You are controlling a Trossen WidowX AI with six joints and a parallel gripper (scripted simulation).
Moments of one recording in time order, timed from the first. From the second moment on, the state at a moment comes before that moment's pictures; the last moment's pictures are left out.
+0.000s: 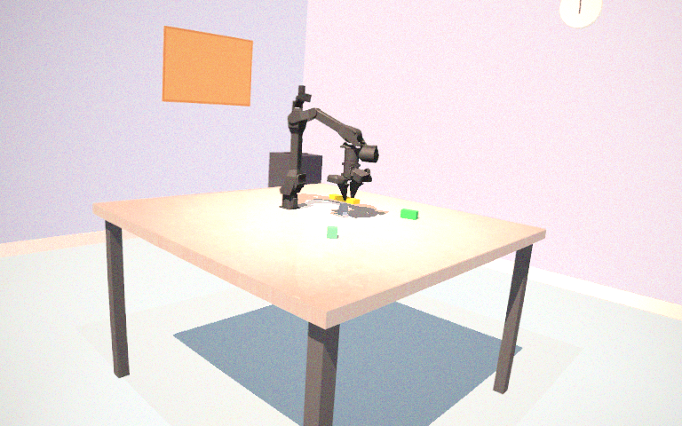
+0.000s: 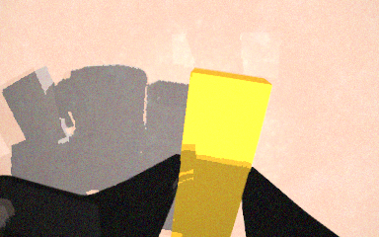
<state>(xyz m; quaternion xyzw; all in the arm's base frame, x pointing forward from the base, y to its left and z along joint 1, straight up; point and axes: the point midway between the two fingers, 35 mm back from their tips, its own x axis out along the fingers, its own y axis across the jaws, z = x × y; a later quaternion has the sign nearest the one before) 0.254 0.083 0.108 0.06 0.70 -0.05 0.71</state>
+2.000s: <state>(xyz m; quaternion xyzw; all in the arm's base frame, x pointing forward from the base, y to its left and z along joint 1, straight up) 0.254 0.083 0.103 0.06 0.70 -0.05 0.71</state>
